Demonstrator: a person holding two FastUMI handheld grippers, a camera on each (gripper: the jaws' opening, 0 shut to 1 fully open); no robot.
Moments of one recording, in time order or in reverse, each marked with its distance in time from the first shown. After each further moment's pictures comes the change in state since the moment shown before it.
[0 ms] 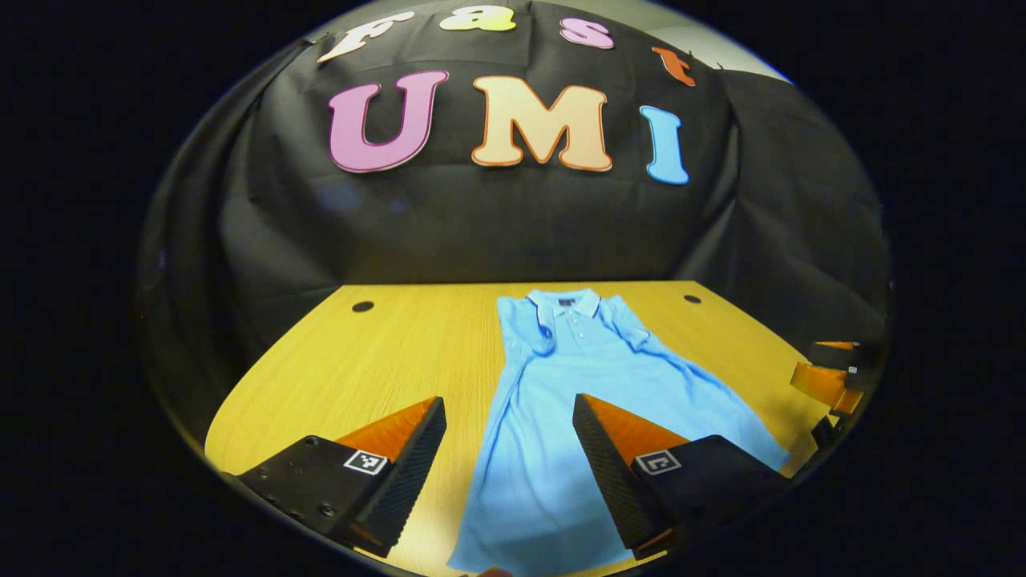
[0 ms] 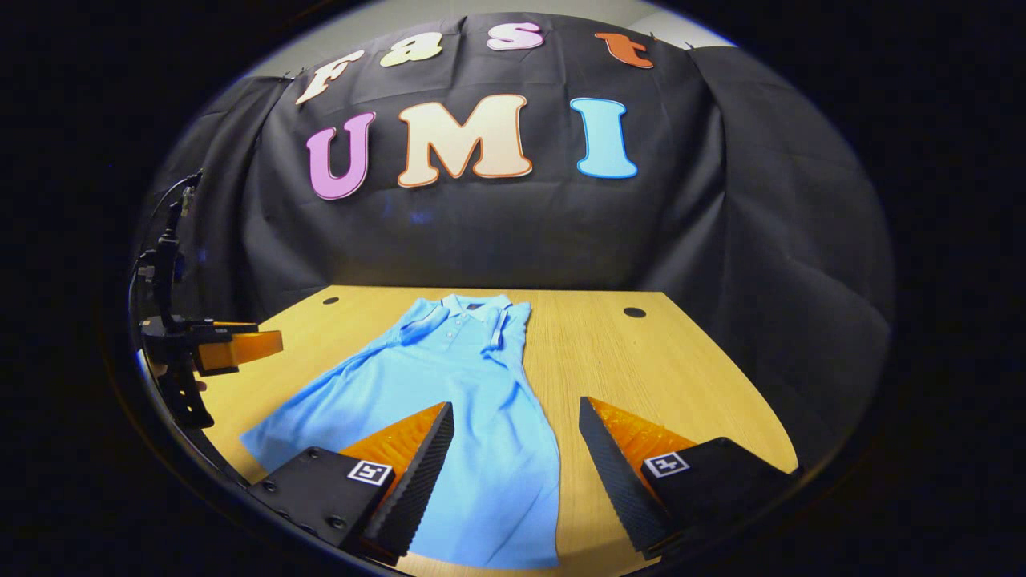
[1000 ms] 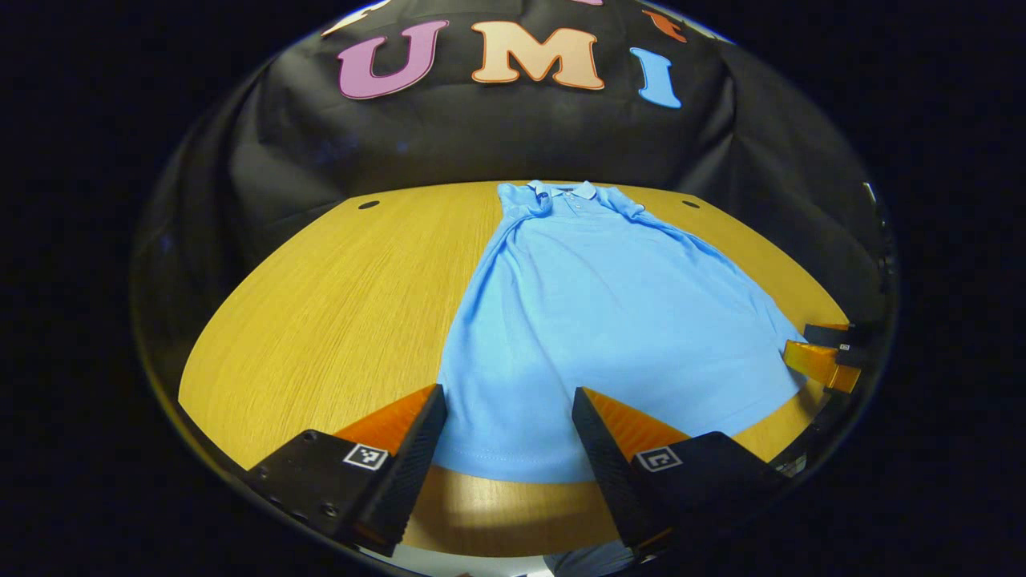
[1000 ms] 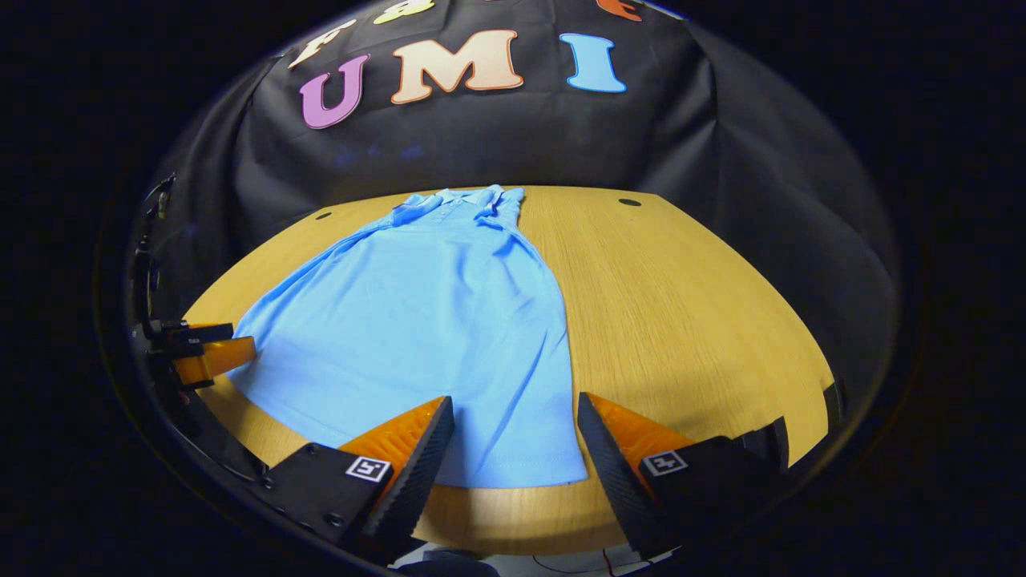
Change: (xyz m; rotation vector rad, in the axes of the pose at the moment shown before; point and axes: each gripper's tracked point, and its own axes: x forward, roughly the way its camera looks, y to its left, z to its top) left arm -0.040 -0.013 -0.137 0.020 0.203 -0.009; right arm -0.021 0.004 -0.143 0.019 0.278 0.019
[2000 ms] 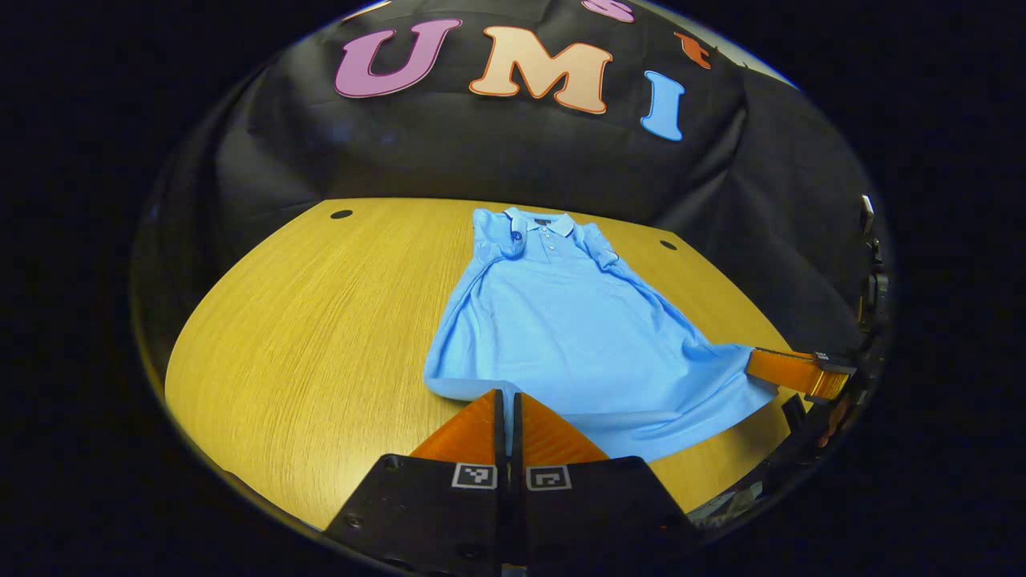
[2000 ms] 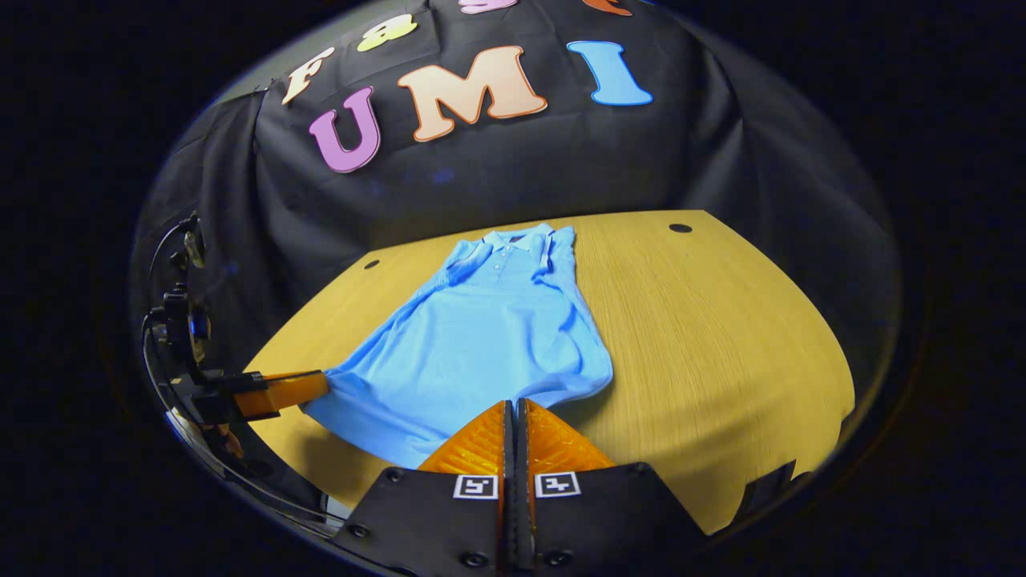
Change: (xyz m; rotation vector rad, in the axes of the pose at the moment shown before) left arm 0.008 -0.023 0.086 -0.120 -0.026 -0.102; right arm -0.002 0.048 0.117 0.125 -0.091 0.172
